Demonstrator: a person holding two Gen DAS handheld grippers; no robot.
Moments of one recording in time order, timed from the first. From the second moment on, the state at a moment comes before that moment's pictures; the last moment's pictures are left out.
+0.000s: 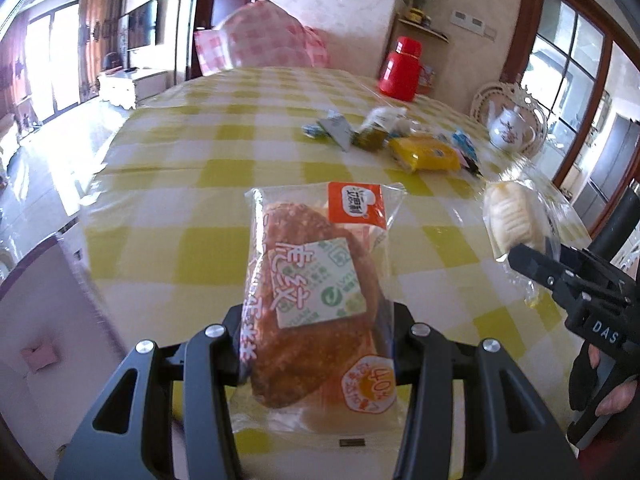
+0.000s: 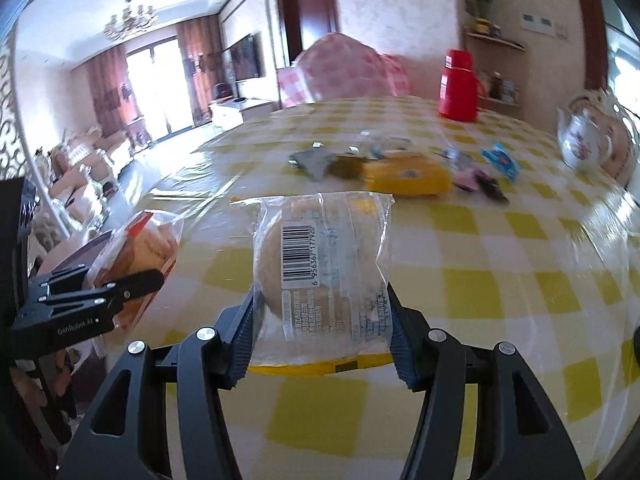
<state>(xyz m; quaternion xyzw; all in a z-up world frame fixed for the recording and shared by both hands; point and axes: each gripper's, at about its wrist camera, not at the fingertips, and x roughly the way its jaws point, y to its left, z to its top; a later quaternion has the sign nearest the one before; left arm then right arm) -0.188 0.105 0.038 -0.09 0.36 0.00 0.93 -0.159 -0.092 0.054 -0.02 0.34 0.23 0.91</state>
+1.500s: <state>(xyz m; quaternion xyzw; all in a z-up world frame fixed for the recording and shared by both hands) -0.260 0.252 0.068 -0.07 0.34 0.14 0.93 -0.235 0.050 0.079 -0.09 0.31 0.38 0.87</state>
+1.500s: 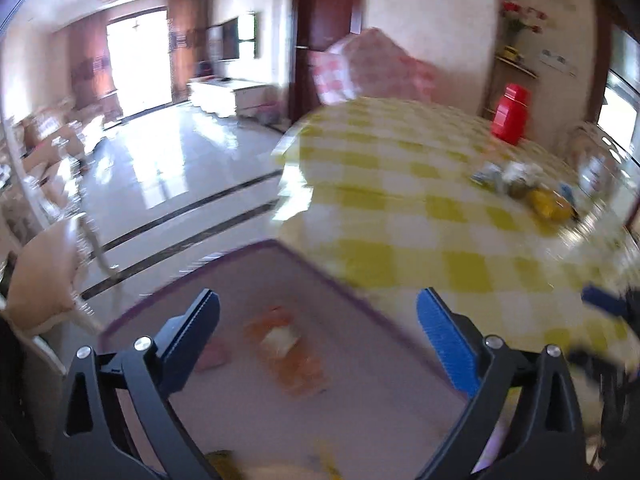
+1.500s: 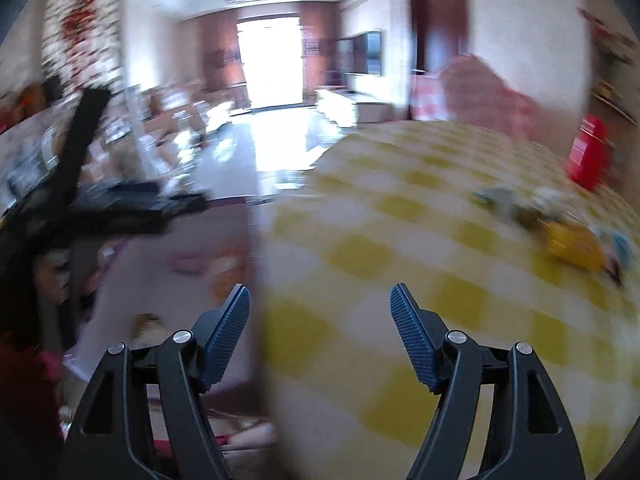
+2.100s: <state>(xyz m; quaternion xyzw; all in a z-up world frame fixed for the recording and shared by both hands) -0.019 -0.024 0.044 0.13 0.39 -0.24 0.88 -0.084 -0.210 0.027 0.06 0.40 0.11 0.91</state>
